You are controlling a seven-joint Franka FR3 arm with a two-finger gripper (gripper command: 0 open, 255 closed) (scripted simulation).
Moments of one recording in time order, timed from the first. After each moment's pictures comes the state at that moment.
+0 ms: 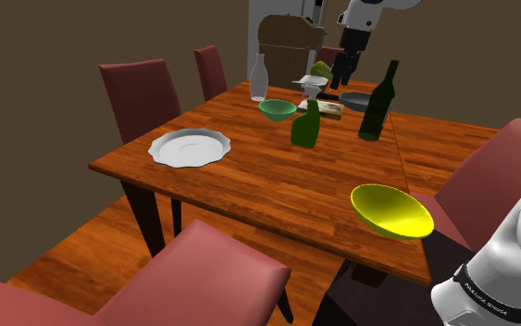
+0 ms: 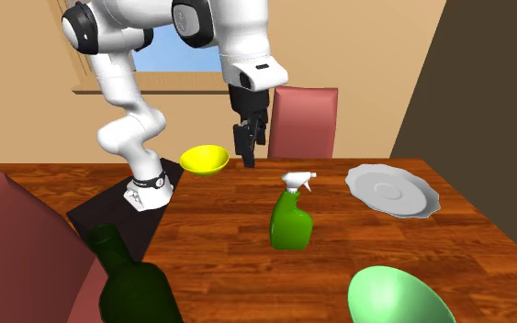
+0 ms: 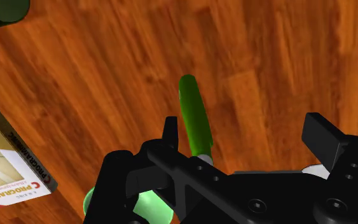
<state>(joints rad) 0.07 -0.05 -0.21 -1.75 0.06 1.74 -0.40</state>
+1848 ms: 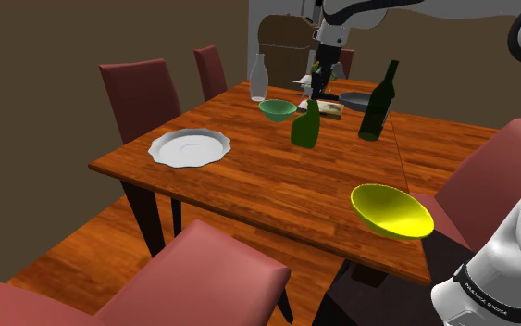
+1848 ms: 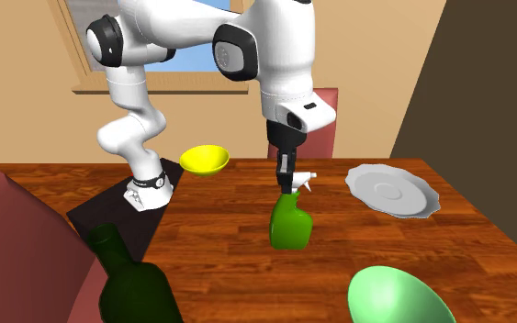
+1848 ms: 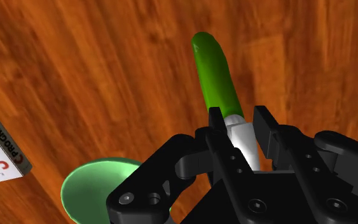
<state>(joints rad) 0.05 0.22 -0.22 -1.53 0.13 1.78 -0.50</state>
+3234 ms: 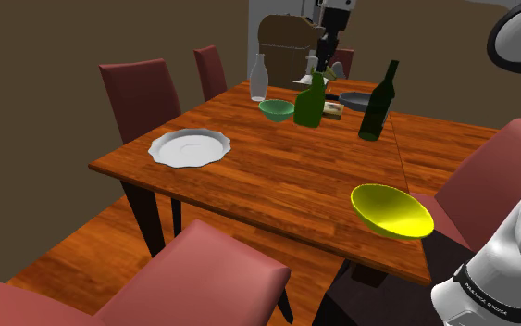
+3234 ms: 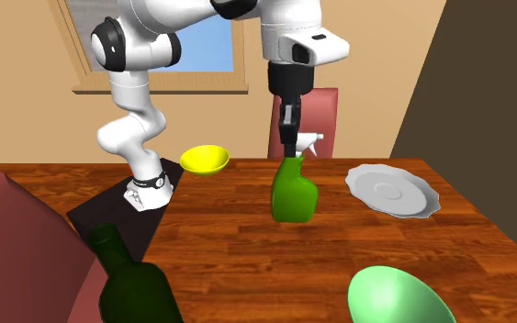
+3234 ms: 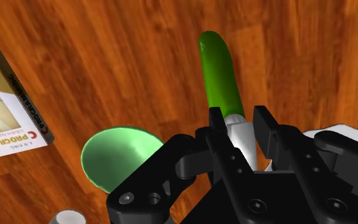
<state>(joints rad) 0.03 0.28 -0.22 -1.20 0.14 1.51 -0.48</state>
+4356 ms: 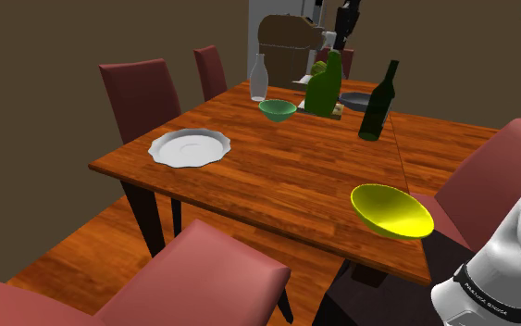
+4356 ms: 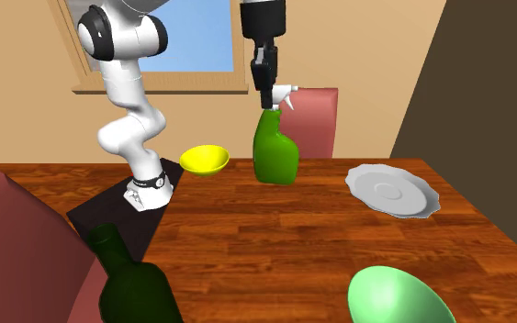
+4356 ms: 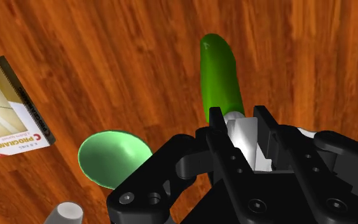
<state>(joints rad) 0.08 0.11 -0.21 -1.22 0.11 1.37 -0.42</state>
